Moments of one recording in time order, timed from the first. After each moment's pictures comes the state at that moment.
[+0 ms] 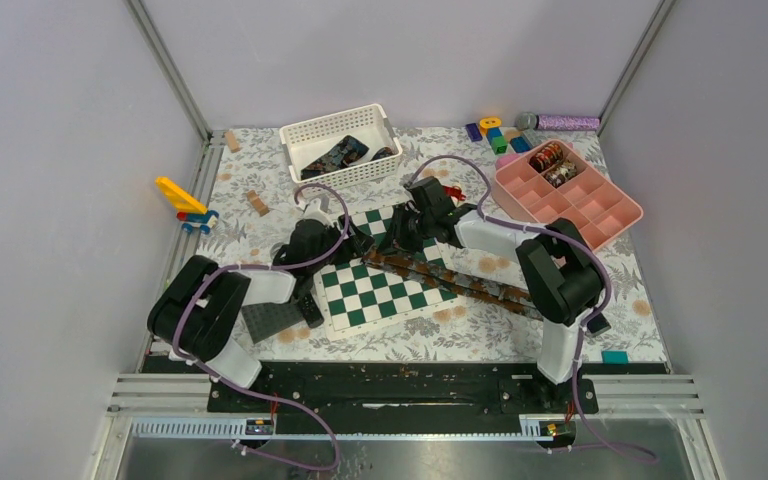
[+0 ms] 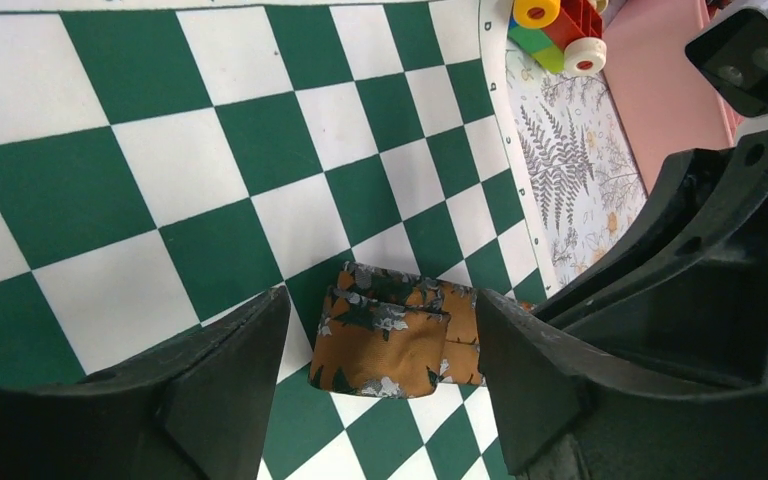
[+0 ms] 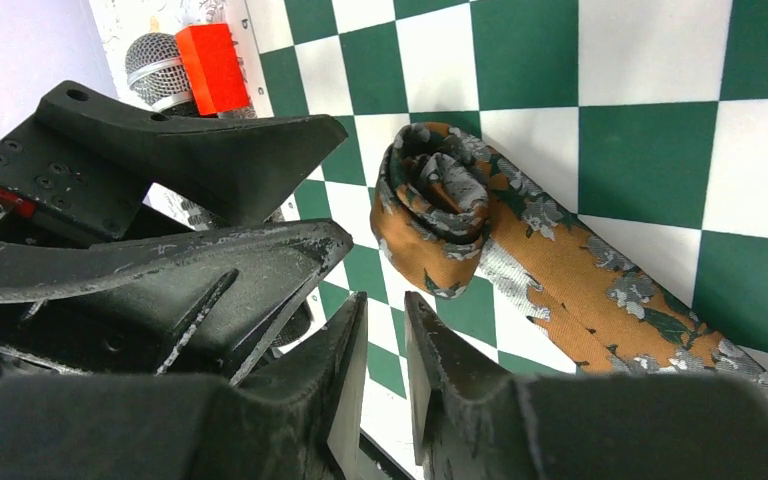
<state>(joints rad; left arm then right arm) -0.45 1.57 0.53 0.61 0.12 -0.75 0.63 1.89 1.21 -0.16 -0.41 0.83</state>
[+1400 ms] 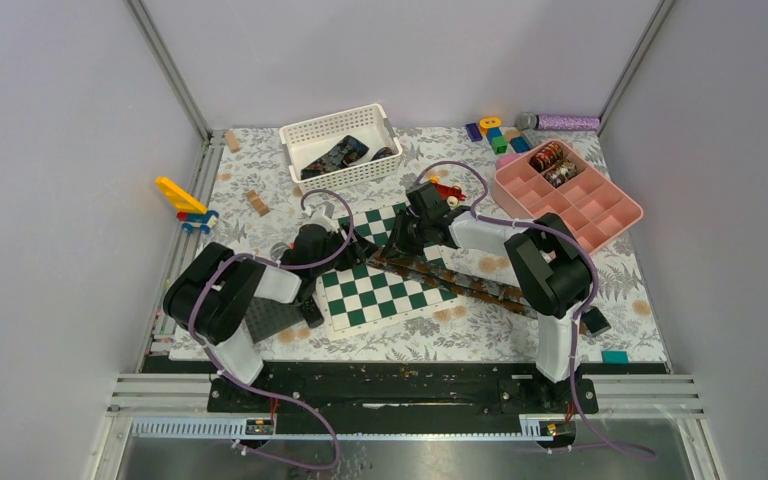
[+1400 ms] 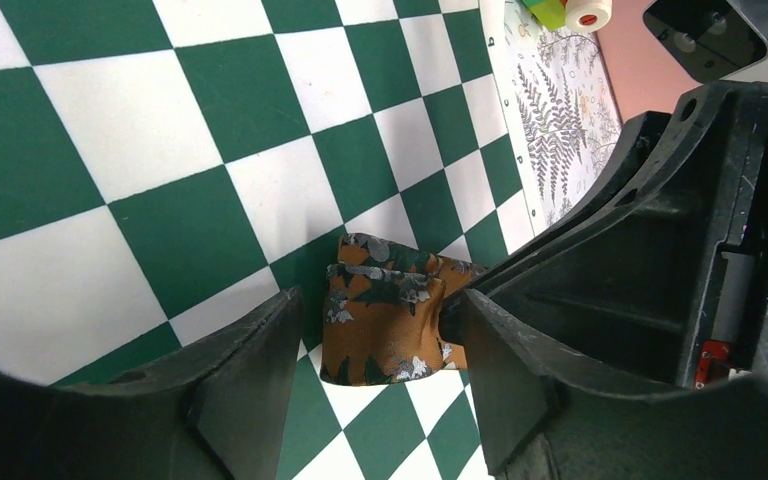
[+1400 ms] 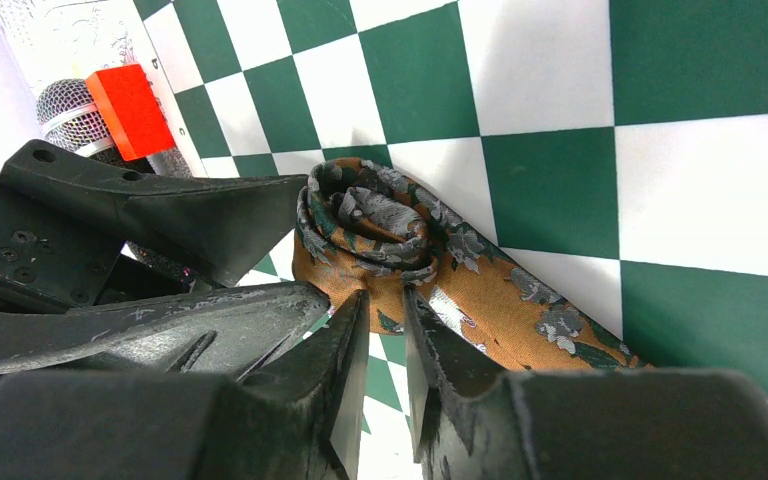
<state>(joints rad) -0.45 1.68 0.51 0.74 0.21 -0.80 0.63 1.96 1.22 -0.17 -0.33 0.85</state>
